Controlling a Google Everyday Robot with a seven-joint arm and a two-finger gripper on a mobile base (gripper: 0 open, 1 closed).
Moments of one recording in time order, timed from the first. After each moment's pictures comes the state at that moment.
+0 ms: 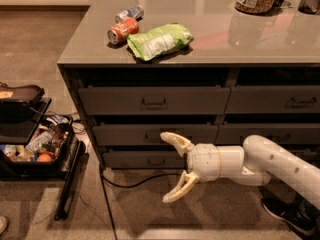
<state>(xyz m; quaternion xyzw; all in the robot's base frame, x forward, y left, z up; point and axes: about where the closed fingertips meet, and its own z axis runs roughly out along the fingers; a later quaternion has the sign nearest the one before) 0.436 -0.010 0.720 -0.51 0.50 0.48 0.51</state>
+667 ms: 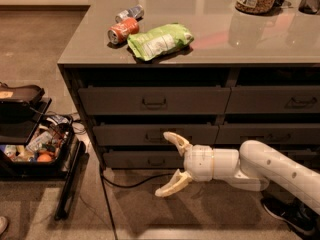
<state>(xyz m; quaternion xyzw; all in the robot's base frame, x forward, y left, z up) 0.465 -0.008 0.685 -0.51 0.56 0.40 0.52</state>
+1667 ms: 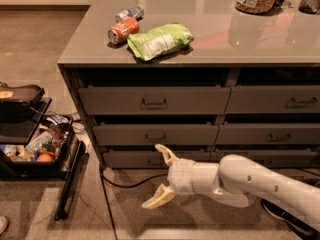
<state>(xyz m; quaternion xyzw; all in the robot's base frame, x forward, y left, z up) 0.459 0.024 0.624 -0.56 0.60 0.28 0.49</state>
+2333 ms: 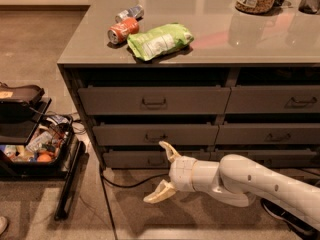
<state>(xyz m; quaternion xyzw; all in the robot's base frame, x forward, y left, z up) 0.477 0.015 0.617 -0.55 0.63 0.24 0.50</state>
